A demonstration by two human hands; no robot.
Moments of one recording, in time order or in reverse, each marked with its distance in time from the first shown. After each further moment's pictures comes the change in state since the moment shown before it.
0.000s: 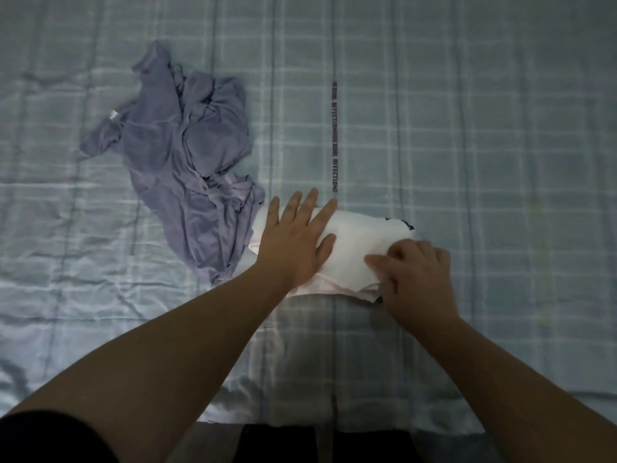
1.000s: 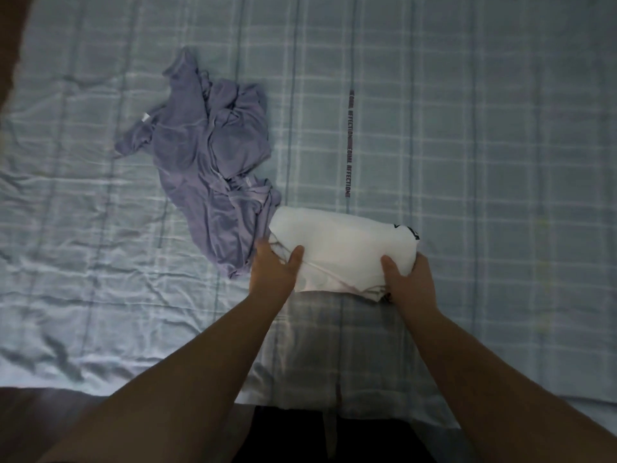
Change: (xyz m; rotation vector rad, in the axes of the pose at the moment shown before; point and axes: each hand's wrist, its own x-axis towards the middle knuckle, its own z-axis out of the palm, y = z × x) left_hand -0.056 -0.012 0.003 -0.961 0.088 -0.859; right_hand 0.011 -0.013 0.027 0.874 -0.038 0.922
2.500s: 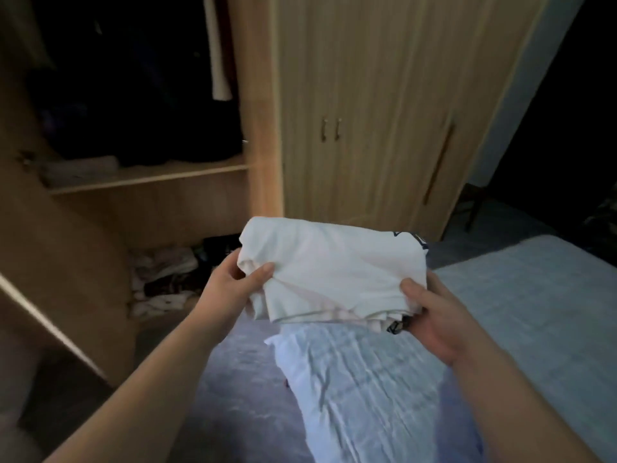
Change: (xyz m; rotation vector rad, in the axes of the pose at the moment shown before) left_hand -0.427 -0.126 -0.589 -0.984 0.855 0.350; right_hand -0.544 -0.383 0.168 0.208 -1.514 -0.482
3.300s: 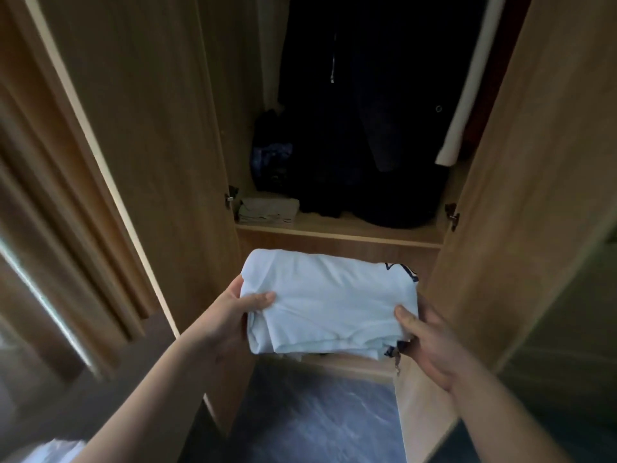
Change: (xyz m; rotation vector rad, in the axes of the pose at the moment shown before) left_hand 0.216 0.023 -0.378 -0.288 0.288 -0.096; right_hand 0.402 0.134 0.350 -0.250 -0.536 0.177
